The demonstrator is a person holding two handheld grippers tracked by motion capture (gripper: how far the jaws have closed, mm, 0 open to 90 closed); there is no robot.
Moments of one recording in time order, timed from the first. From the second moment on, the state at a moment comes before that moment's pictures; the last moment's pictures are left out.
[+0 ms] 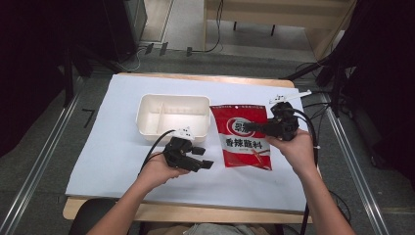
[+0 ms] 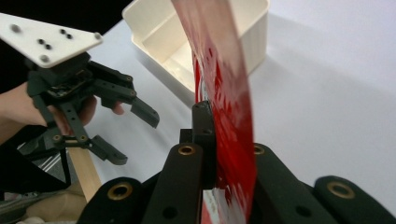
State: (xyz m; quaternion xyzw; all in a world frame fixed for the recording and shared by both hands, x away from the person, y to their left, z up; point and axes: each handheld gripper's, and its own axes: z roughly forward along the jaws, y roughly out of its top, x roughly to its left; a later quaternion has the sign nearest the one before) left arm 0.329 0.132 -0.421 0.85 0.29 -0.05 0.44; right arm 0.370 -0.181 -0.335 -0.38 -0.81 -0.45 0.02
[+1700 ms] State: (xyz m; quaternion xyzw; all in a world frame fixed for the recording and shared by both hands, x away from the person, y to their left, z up) left arm 0.331 0.175 -0.419 0.85 0.31 -0.01 0.43; right arm 0.429 -0.144 -0.242 -0.36 -0.81 -0.46 -0.05
